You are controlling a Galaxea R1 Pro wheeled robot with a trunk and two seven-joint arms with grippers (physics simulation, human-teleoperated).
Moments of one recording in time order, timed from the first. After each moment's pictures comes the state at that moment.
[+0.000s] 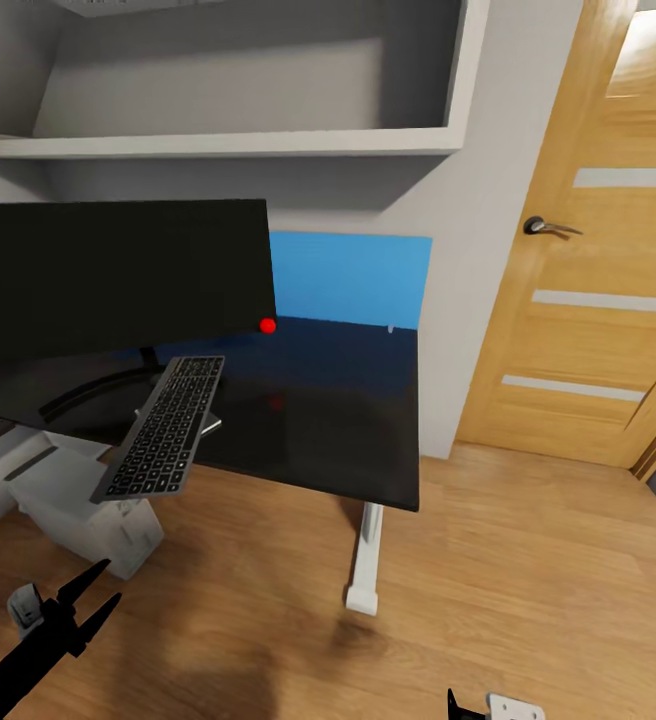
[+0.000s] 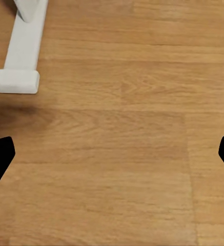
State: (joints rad) left arm -0.19 0.42 0.16 -0.72 1.37 0.63 -0.85; right arm -0.40 -0.01 -0.17 0.02 -0.01 -0.59 -0.05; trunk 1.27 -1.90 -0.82
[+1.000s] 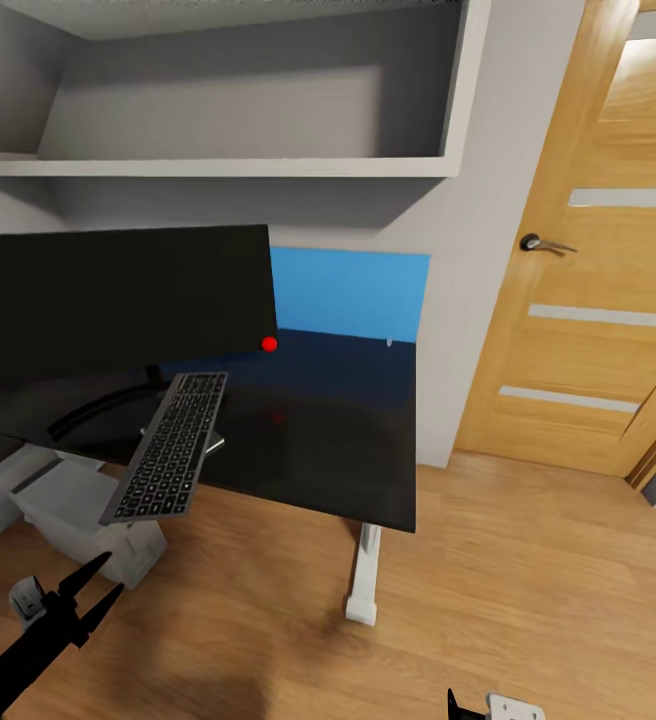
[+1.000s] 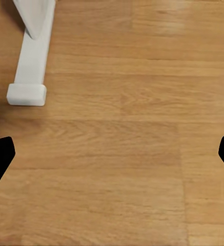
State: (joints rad) left arm -0.19 0.42 0.16 -0.76 1.37 0.62 -0.86; right arm -0.40 -0.01 -0.17 0.02 -0.01 -0.59 -0.05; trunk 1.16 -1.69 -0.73
